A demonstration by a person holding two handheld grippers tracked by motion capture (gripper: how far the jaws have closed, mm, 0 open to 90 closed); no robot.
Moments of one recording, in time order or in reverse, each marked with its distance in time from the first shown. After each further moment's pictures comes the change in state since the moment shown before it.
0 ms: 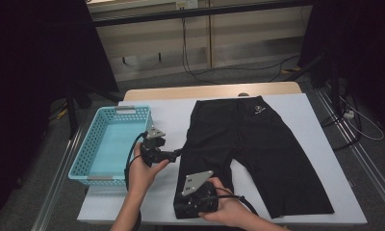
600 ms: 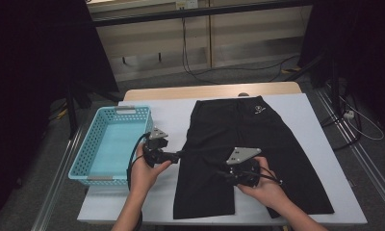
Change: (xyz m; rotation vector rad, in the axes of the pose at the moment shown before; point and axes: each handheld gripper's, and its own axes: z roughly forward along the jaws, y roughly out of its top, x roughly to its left) left arm -0.004 -0.001 0.005 0.005 -0.021 -0.006; right arm -0.071 -0.049 -0.085 0.045 -0.374 0.166
